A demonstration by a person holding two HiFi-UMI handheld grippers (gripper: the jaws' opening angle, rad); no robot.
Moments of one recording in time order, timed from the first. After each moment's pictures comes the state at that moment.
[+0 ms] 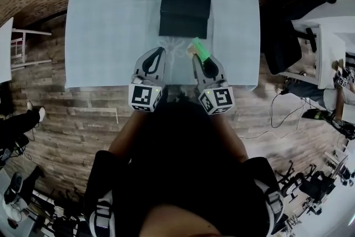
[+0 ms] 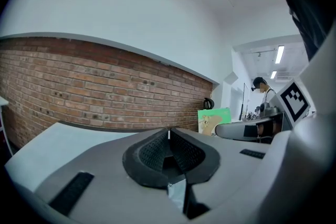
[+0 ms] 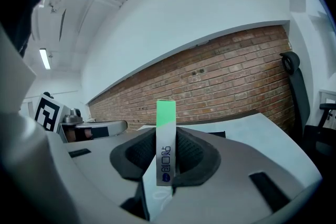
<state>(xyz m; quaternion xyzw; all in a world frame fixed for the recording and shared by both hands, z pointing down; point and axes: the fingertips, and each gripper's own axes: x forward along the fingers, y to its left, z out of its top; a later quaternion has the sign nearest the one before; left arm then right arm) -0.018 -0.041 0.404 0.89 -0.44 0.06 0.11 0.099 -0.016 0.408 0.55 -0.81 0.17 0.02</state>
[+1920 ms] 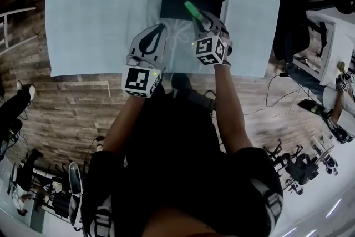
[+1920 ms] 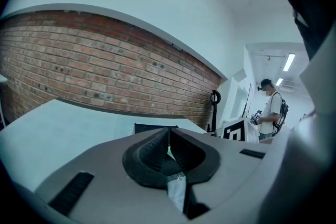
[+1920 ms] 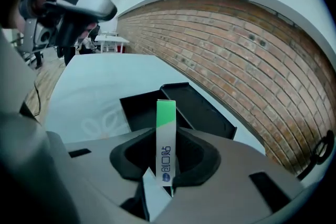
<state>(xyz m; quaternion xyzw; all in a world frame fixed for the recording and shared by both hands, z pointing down) -0.023 -0.106 0.485 0.88 -0.44 0.08 0.18 0.093 -0.139 0.614 0.42 -0.80 0.02 0.43</state>
